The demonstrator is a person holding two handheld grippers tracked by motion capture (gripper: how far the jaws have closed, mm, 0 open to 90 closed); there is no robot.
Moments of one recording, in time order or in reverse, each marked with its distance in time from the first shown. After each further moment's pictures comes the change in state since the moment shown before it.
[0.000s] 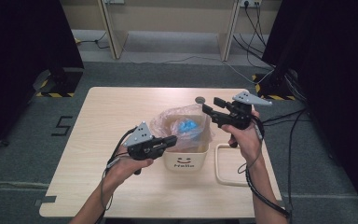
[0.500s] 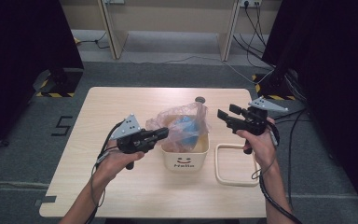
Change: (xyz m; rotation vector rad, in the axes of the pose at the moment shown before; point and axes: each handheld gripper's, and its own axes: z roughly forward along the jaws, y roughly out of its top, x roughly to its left) left arm 0.015 0.021 -0.024 -0.044 0.041 -0.021; right arm -0.027 -0.017 -0.029 0.046 -0.072 0.049
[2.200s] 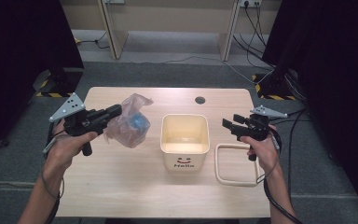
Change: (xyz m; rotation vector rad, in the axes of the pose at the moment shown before) left arm 0.060 0.029 -0.095 -0.047 0.227 -0.050; right arm -0.025 -0.030 0.003 0.102 -0.031 0.047
